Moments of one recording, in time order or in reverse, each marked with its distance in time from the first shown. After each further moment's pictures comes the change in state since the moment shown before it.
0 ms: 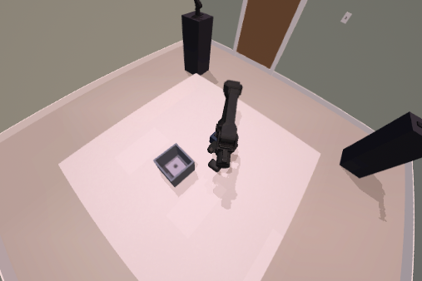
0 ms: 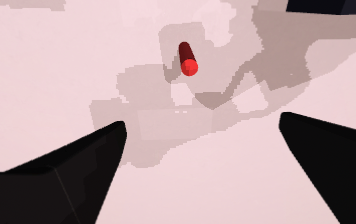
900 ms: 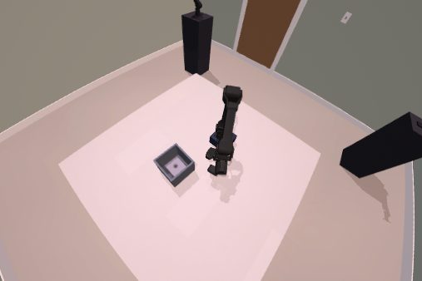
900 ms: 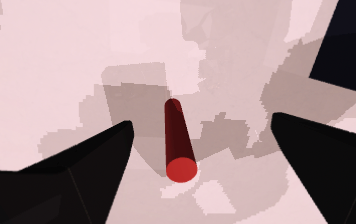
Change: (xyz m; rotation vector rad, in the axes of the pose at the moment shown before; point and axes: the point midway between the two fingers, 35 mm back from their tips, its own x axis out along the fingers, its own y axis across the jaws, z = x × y) arm 0.087 -0.007 0.028 -0.126 -0.144 -0.069
